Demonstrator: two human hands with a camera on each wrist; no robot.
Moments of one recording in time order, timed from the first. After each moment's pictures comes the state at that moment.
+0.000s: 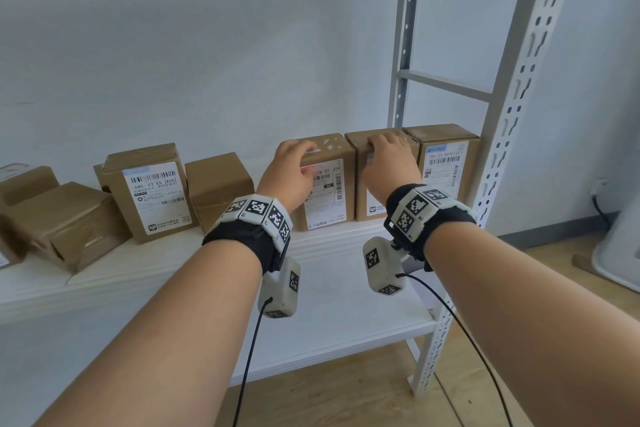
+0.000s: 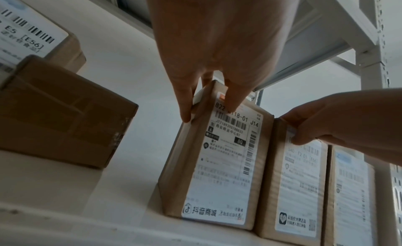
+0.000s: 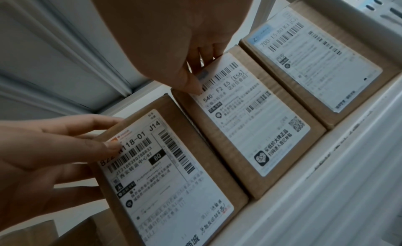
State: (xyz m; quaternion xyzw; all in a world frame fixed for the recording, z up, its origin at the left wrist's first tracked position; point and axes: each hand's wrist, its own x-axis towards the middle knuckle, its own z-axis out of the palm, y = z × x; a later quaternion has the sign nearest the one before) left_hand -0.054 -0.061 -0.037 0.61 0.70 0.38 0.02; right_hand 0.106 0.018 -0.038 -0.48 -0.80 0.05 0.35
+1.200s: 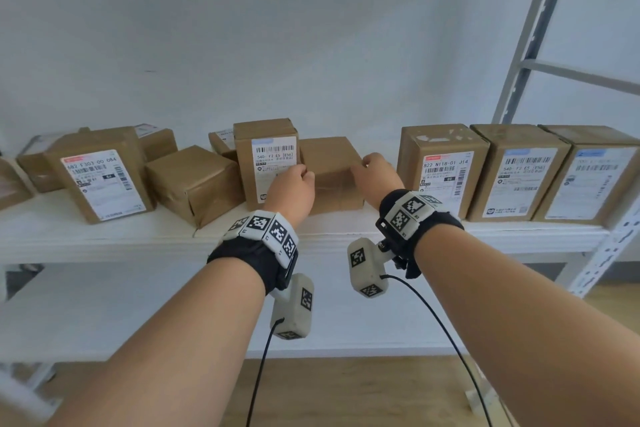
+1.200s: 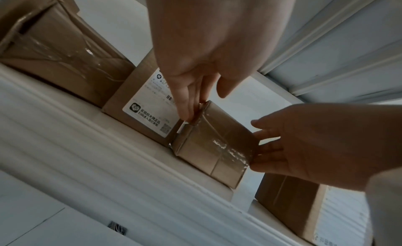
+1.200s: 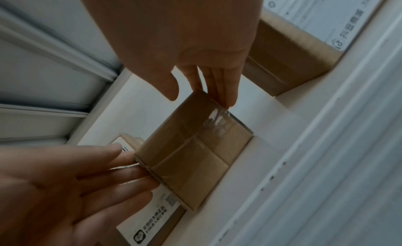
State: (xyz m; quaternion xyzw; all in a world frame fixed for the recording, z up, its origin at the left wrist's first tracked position) left_hand -0.174 -0.162 -0.062 0.42 0.82 0.38 0.08; right_hand -0.077 -0.053 -0.062 -0.46 -0.78 0.34 0.25
